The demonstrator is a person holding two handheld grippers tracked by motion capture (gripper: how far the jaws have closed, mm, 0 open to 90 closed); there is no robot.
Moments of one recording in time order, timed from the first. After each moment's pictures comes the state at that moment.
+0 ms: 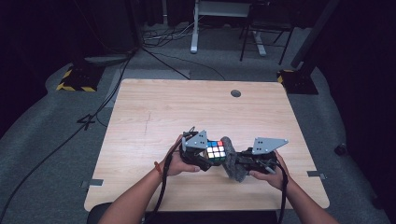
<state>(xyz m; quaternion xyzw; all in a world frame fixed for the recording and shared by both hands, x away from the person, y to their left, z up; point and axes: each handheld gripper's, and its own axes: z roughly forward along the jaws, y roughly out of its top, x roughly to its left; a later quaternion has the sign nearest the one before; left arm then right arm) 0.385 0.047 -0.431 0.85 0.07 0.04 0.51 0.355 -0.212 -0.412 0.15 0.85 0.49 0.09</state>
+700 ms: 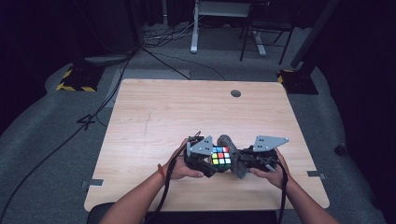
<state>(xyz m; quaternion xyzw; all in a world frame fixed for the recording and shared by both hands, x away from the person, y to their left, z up) 0.371 0.036 -0.427 0.85 0.04 0.03 0.52 0.361 -0.216 -0.416 0.17 0.85 0.48 0.11</state>
